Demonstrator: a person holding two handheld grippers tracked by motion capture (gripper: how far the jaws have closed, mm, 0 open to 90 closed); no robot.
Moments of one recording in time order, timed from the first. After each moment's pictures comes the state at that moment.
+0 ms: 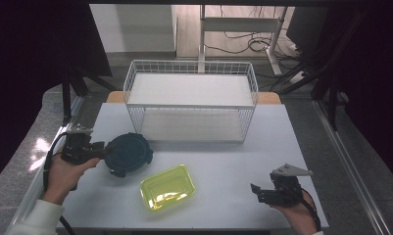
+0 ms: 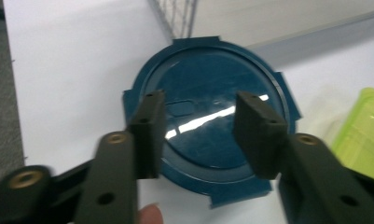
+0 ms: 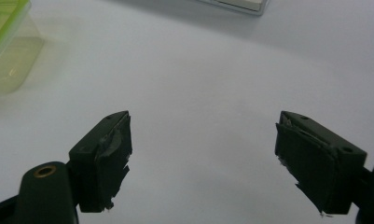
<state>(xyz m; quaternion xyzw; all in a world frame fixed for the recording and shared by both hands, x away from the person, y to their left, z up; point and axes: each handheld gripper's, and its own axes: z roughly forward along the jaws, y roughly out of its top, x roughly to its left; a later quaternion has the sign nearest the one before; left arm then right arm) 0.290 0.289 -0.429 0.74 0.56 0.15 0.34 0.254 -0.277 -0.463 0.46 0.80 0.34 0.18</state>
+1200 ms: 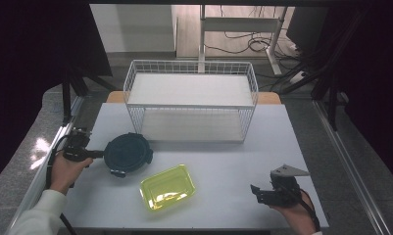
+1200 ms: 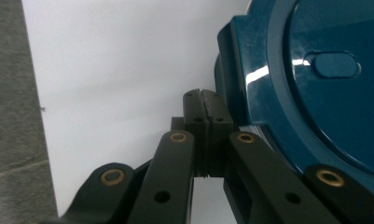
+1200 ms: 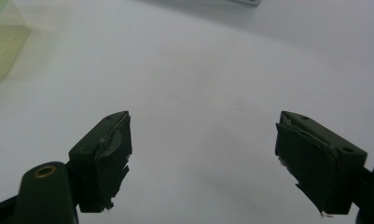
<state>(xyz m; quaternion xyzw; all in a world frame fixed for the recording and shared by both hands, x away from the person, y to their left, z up) 0.329 0.329 -0.495 0.73 0.62 0.09 0.26 0.255 -0.275 -0.467 0.46 0.81 0.32 0.18</state>
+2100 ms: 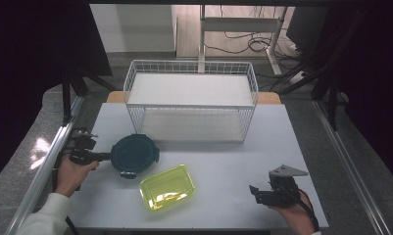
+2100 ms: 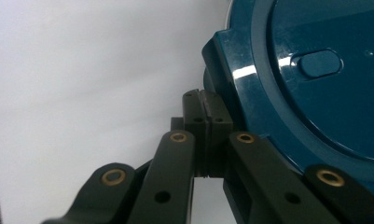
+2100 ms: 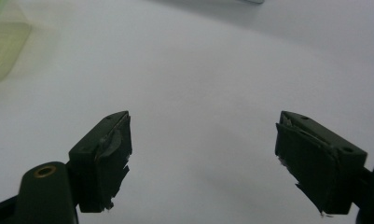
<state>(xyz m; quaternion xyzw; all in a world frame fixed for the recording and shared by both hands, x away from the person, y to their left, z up) 0.321 0.310 -0.496 0.74 0.60 0.07 0.29 0.255 -0.272 -0.468 0.46 0.81 0.32 0.18</state>
